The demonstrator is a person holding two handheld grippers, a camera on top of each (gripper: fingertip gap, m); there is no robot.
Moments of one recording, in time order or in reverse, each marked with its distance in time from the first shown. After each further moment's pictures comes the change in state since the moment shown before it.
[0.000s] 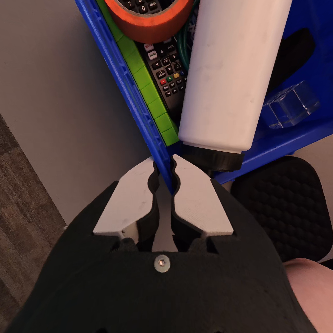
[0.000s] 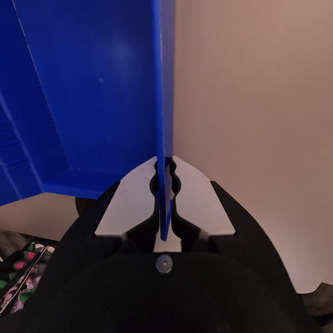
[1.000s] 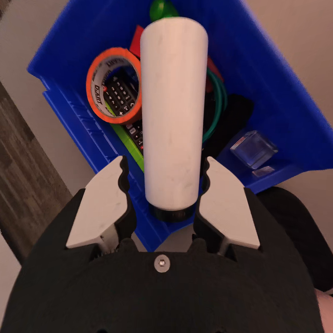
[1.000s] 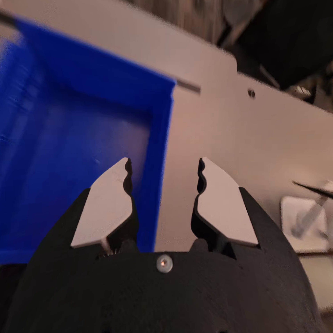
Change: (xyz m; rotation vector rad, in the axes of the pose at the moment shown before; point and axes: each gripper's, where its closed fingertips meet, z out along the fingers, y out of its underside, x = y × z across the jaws) left arm 0.054 -0.078 -0.001 -0.020 -0.174 0.249; right arm -0.026 -0.088 -0.089 0.579 0.447 -0.382
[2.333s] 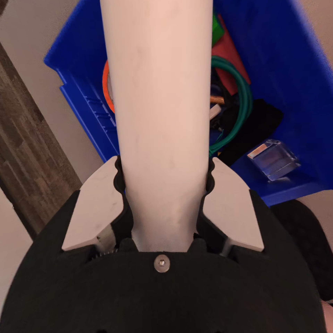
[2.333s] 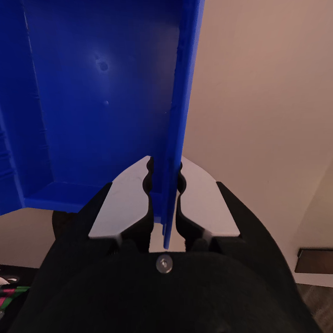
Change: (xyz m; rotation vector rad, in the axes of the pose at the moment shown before) left arm -0.019 -0.007 0.004 -0.061 -0.070 -0.048; right arm -0.033 0.087 0.029 -0.475 -0.323 0.200
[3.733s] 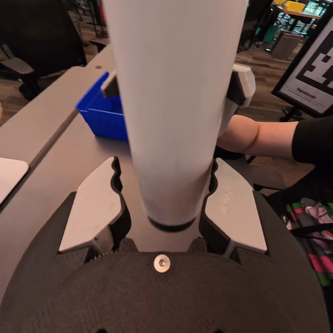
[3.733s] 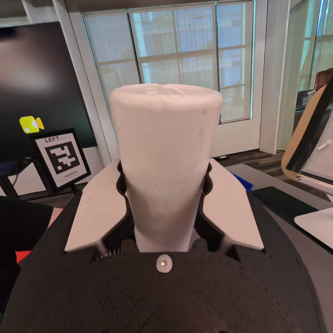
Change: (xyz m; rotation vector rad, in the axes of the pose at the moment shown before) left arm 0.271 -0.144 -0.163 0.867 0.957 0.434; right arm -0.411 -0.049 -0.198 1.182 -1.290 -0.637
